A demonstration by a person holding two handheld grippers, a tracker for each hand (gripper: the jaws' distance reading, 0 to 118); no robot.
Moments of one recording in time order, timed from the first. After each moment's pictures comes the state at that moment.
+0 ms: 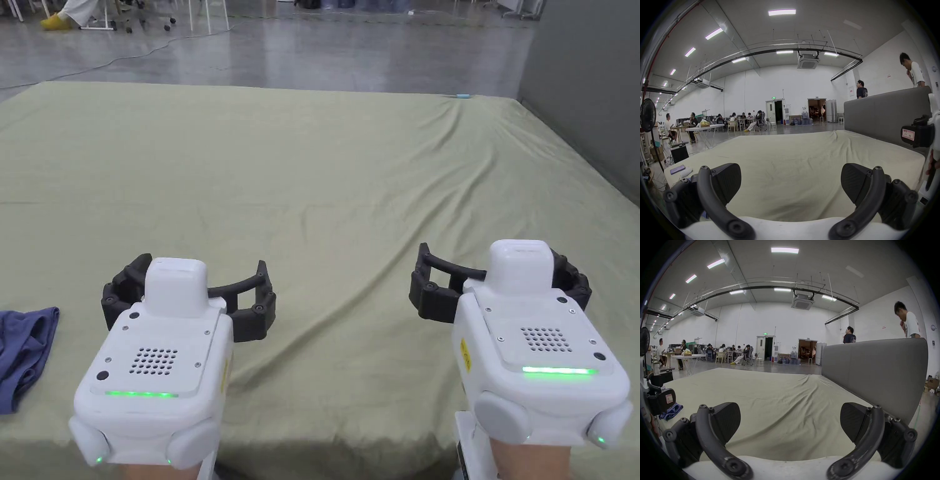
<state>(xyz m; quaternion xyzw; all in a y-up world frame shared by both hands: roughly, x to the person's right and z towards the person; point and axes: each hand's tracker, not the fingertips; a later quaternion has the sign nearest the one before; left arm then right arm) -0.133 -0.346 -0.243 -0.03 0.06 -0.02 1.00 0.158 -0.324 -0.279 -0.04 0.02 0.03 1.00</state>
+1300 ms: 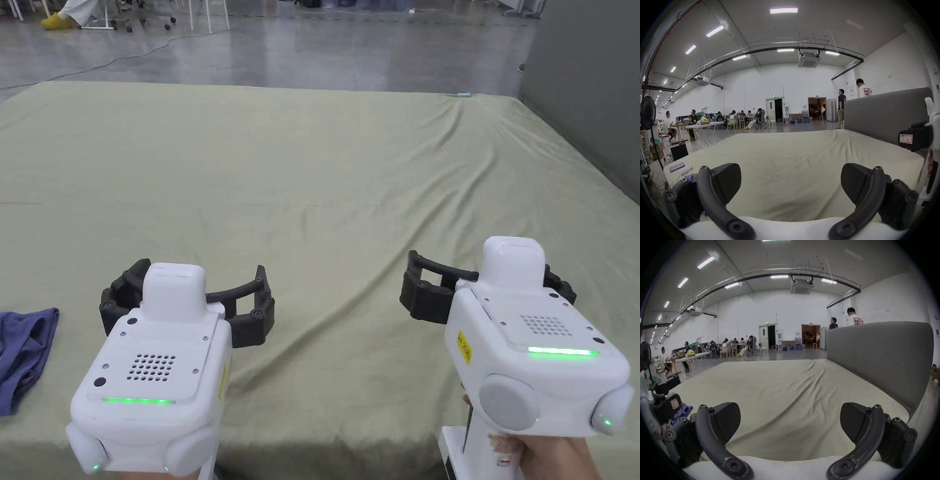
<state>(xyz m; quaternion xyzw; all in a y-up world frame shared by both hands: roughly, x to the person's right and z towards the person) -0.133 -0.348 -0.242 -0.04 0.06 -0.02 1.00 0.154 -0.315 -0.283 -0.11 0.04 -0.02 0.99</state>
